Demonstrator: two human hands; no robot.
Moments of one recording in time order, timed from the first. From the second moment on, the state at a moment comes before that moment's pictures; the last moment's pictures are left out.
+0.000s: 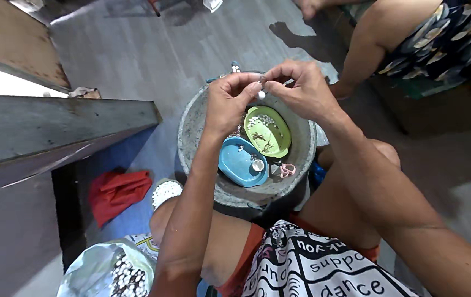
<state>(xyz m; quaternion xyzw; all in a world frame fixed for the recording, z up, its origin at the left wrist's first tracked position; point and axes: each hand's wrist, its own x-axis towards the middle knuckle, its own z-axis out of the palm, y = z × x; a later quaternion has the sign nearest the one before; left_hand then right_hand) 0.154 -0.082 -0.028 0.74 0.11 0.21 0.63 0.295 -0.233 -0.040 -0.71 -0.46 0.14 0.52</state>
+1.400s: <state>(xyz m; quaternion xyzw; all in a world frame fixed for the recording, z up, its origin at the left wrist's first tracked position) 0.152 -0.082 -0.039 0.89 0.23 0.17 0.34 0.290 -0.234 -0.036 -0.82 -0.43 0.04 0.38</state>
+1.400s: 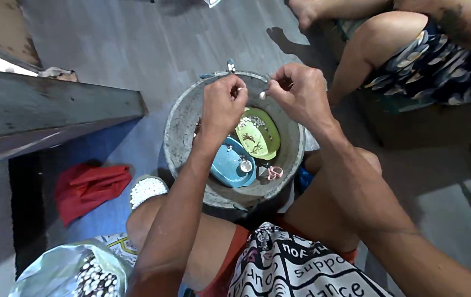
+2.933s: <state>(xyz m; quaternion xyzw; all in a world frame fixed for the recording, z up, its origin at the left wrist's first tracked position) 0.147 -0.086 -0.021 0.81 0.17 0.16 0.54 0.293 -0.238 -0.031 -0.72 -0.41 0.15 0.54</state>
